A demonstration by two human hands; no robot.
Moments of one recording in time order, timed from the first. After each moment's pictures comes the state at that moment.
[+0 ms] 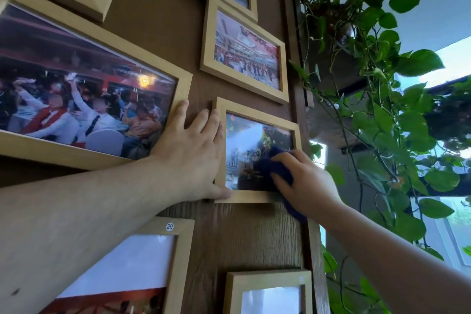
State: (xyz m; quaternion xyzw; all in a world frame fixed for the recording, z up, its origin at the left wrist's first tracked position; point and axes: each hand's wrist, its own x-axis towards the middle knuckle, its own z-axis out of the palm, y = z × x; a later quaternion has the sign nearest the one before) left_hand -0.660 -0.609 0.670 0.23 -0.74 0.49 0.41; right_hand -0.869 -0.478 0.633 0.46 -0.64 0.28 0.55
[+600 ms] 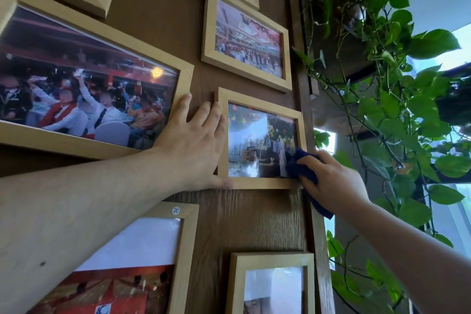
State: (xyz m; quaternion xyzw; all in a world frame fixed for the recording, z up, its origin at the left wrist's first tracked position) left_hand -0.655 -0.605 0.665 0.23 -0.74 0.51 0.39; right_hand -0.909 -0.450 0.612 0.41 -0.68 0.22 0.57
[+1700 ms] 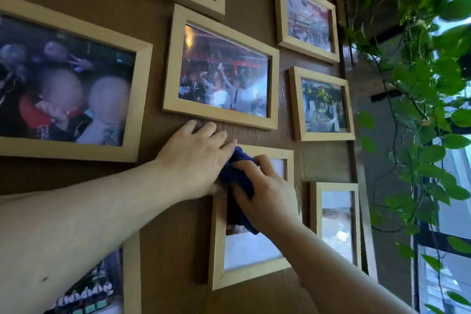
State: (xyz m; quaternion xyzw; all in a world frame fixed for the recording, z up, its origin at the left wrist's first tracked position) left_hand -0.443 -0.661 0.587 0.13 -0.82 0.47 0.29; right_hand -0.579 -0.573 0.502 0.52 -0.59 0.38 0.49
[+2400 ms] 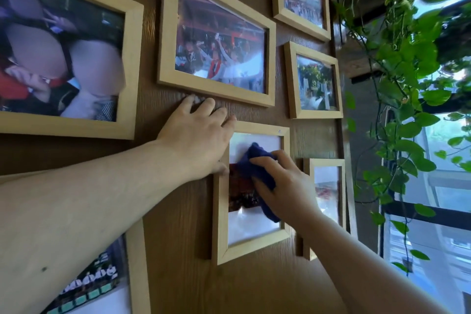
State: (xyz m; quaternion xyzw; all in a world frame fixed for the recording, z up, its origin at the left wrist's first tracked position) left_hand -0.447 -0.667 0.581 0.12 -0.83 0.44 0.32; right_hand -0.606 -0.559 0.471 0.49 -0.64 0.36 0.47
